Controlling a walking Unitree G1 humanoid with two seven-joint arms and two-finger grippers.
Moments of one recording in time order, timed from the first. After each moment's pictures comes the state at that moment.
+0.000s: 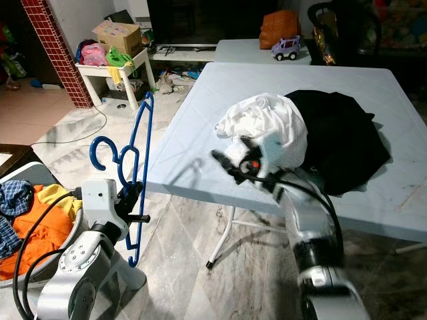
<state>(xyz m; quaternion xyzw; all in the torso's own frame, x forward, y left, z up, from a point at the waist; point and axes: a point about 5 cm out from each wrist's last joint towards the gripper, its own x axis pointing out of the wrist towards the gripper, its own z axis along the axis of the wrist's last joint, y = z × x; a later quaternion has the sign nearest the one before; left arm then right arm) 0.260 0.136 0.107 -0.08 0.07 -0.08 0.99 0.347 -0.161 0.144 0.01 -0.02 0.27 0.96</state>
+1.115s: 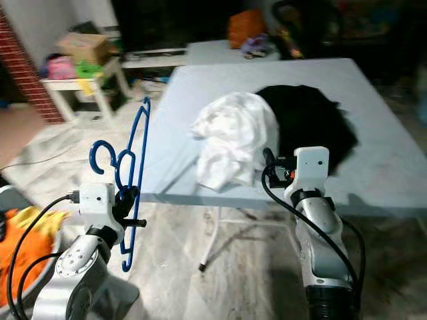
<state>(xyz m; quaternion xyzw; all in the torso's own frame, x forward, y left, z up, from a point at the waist) 0.254 0.141 0.104 -0.05 0.08 -0.06 0.99 0.308 -0.196 0.145 -0.03 -0.02 0.02 1.00</state>
